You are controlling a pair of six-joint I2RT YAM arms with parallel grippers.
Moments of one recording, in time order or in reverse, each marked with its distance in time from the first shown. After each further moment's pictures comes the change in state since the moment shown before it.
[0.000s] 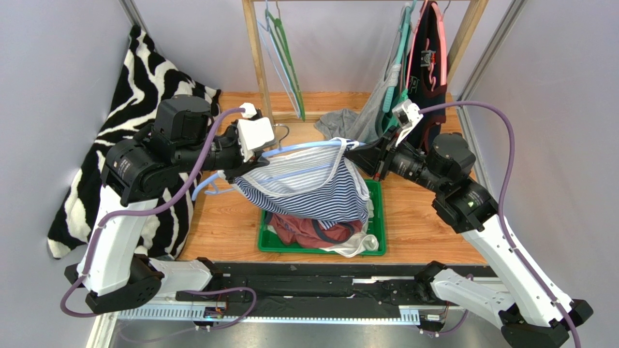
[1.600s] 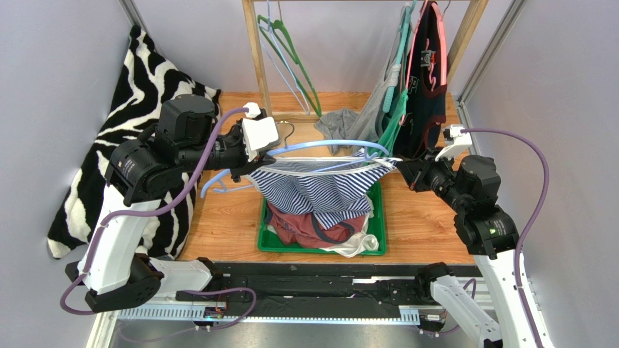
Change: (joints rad) left arm -0.018 -0.001 -0.011 0.057 0.000 -0.006; right arm -0.372 -0.213 -0.143 -0.306 0.167 0.013
